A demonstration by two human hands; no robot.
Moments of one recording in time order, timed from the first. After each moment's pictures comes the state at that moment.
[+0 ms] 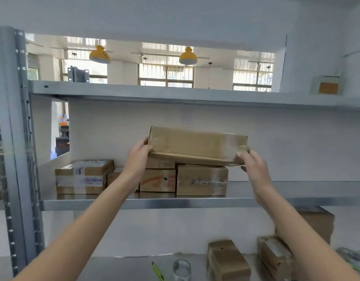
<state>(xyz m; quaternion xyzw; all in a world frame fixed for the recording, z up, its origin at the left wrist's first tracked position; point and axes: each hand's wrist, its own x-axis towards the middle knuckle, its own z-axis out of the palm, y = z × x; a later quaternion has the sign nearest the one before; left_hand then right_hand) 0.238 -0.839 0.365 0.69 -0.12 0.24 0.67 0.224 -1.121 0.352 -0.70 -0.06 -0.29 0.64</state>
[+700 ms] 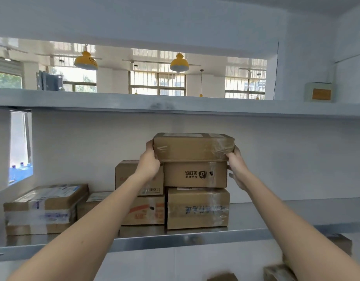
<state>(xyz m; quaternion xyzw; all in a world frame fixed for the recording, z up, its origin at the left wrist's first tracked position) 0.435 -0.876 0.386 0.84 -0.08 0.28 0.45 0.420 -1.139 0.389 -0.70 -0.02 -0.19 0.68</state>
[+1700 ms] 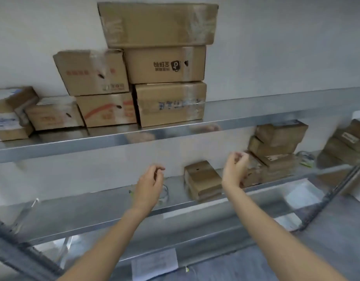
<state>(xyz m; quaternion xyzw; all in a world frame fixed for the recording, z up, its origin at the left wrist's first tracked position) 0.309 -0.932 0.062 0.85 -0.13 0.18 0.47 0.317 -1.173 0.082 -0.63 0.28 -0.37 0.62</state>
